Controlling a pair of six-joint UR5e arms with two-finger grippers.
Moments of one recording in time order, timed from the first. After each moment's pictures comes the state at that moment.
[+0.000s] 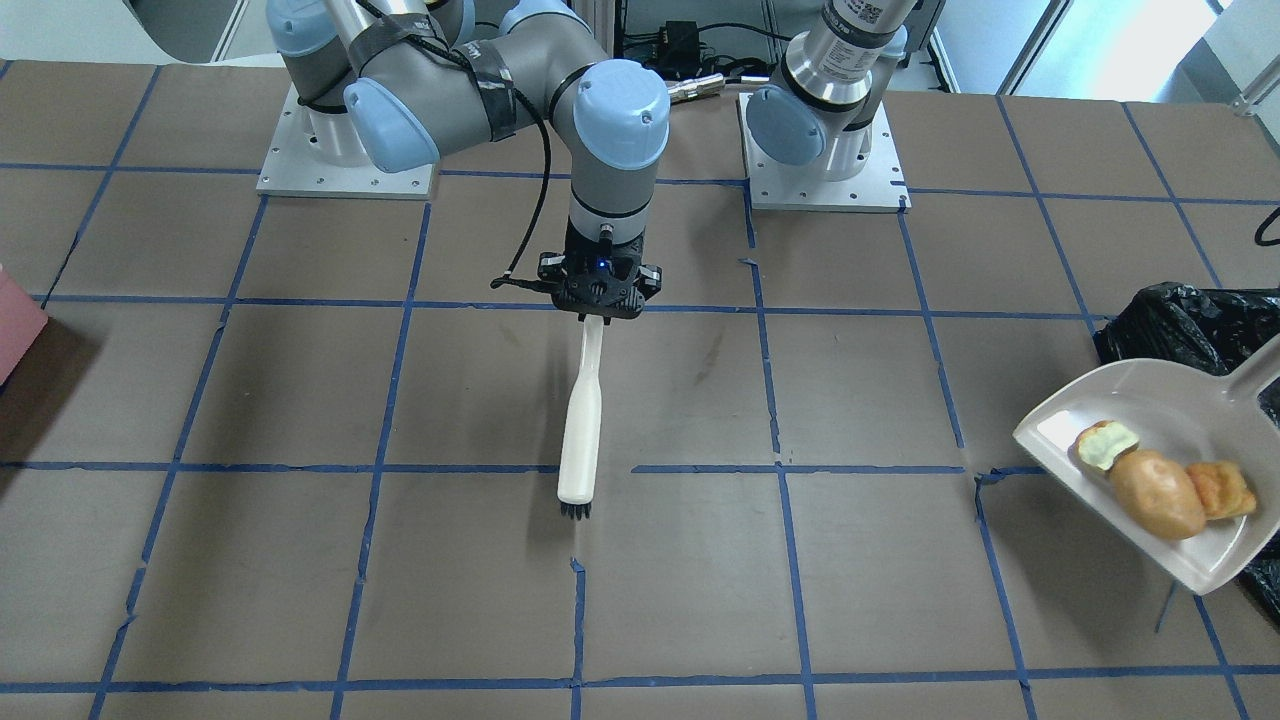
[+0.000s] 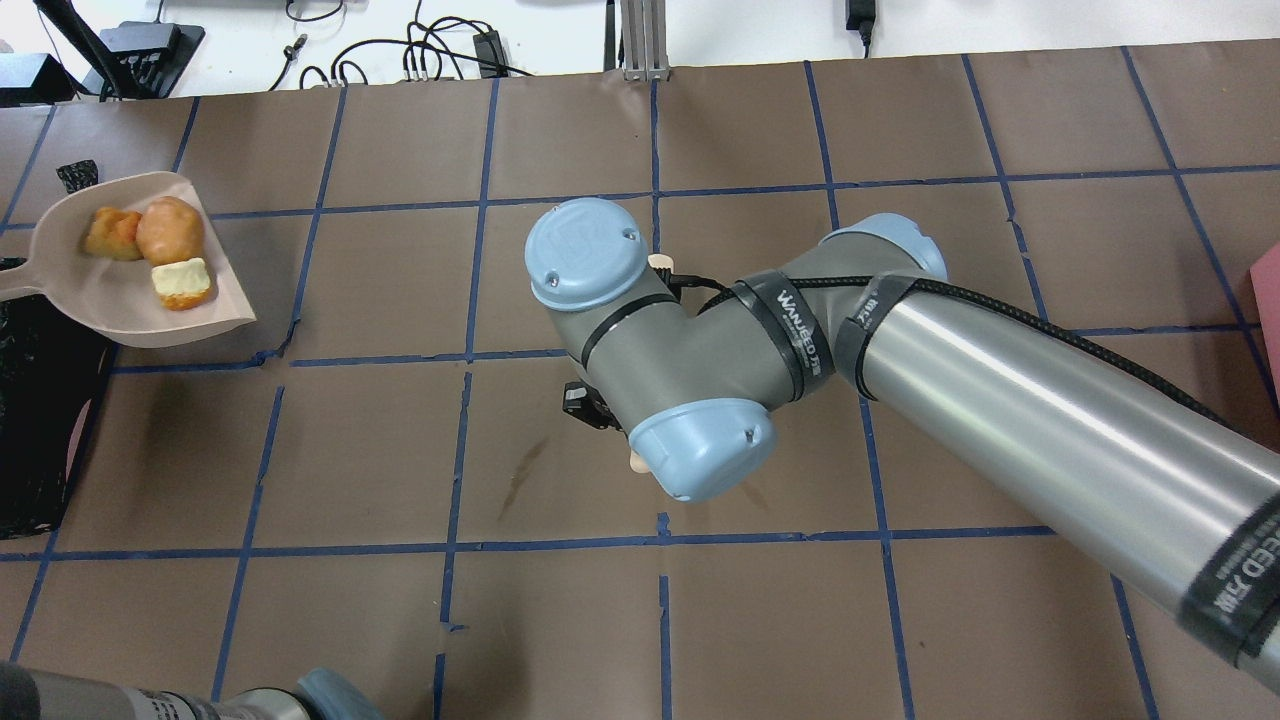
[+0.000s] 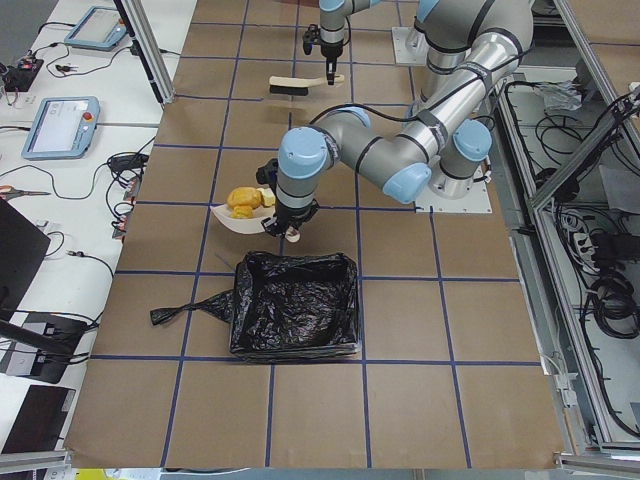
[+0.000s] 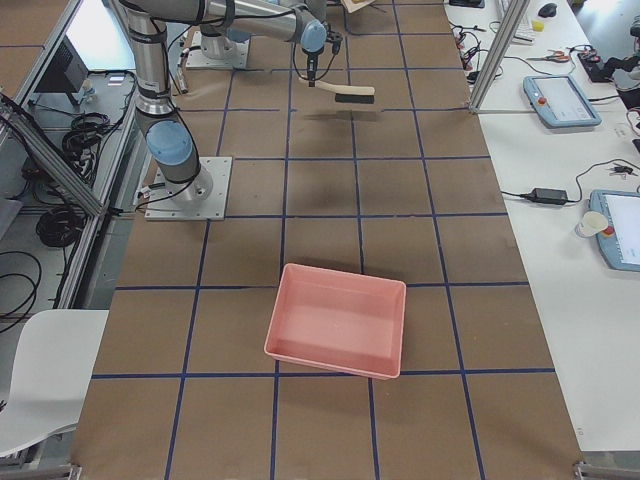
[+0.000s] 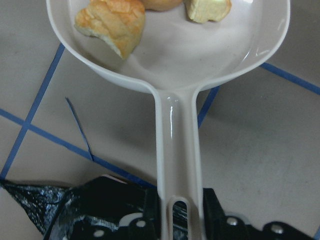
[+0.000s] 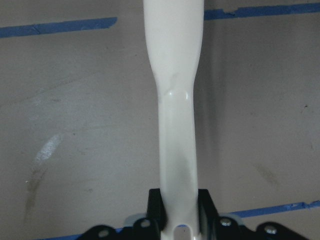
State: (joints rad) left arm -0.67 -1.78 -1.53 -1.35 1.42 1.86; right arm 2.11 -1.31 1.82 -2.03 -1.62 0.63
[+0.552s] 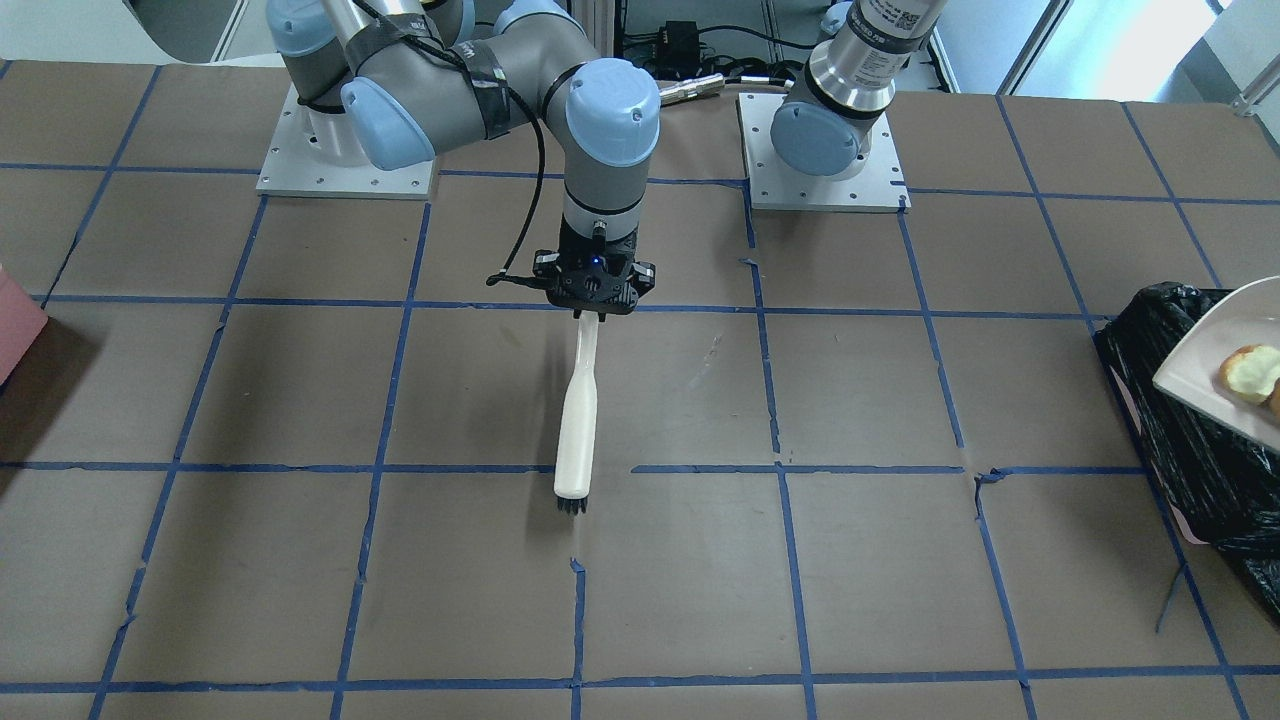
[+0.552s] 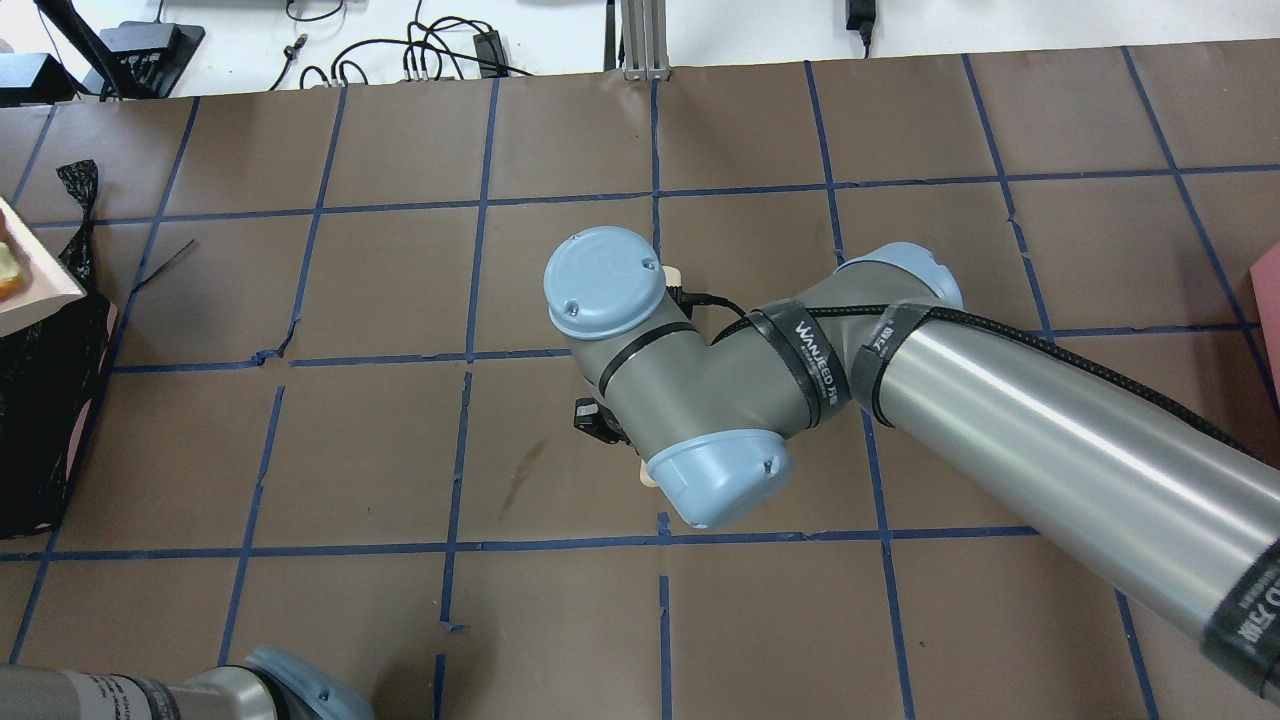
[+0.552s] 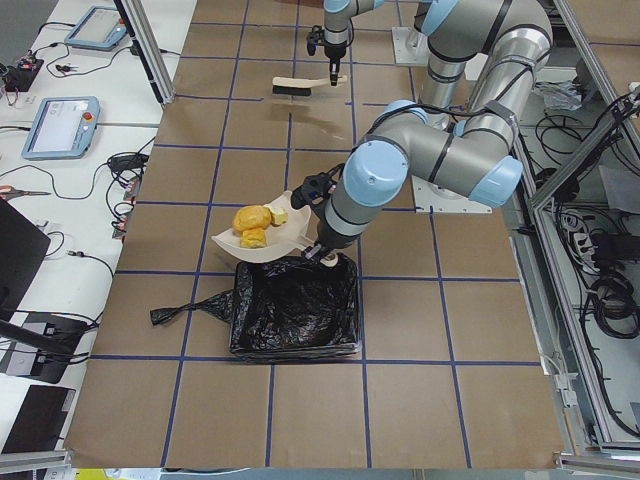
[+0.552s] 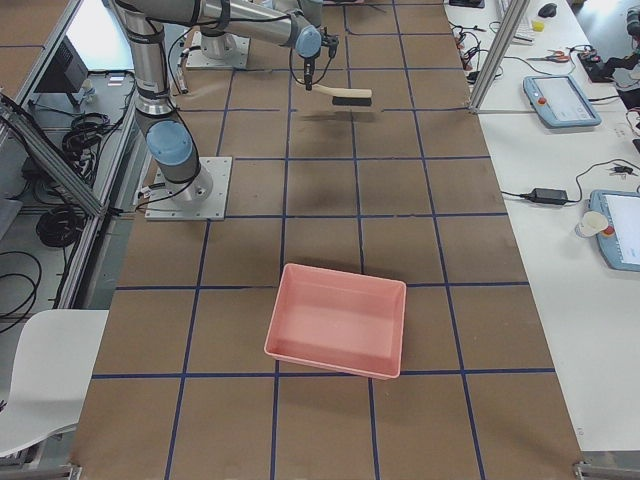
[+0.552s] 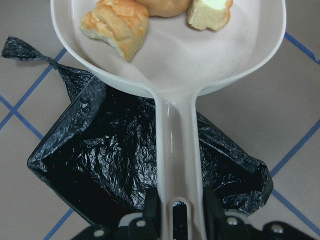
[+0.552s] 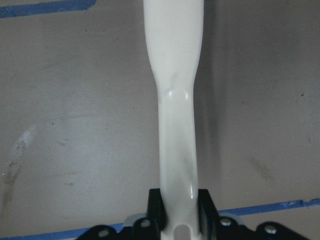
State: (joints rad) left arm -0.43 -1.78 -1.32 -1.58 1.33 1.91; right arm 2.11 -1.32 1.85 -2.05 -1.62 0.62
